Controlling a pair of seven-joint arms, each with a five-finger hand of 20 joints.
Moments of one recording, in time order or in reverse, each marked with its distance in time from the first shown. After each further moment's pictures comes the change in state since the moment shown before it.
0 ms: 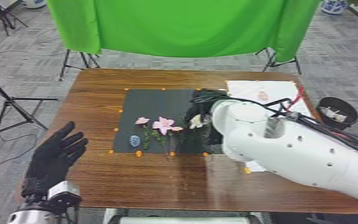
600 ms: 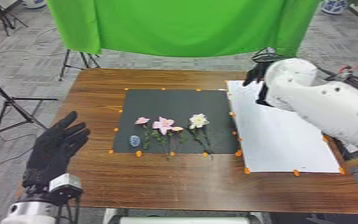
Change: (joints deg) left arm -3.2 2.3 0.6 -0.5 0.7 -0.2 0.1; right arm 10.3 6.0 0.7 22.2 7.2 2.8 -1.2
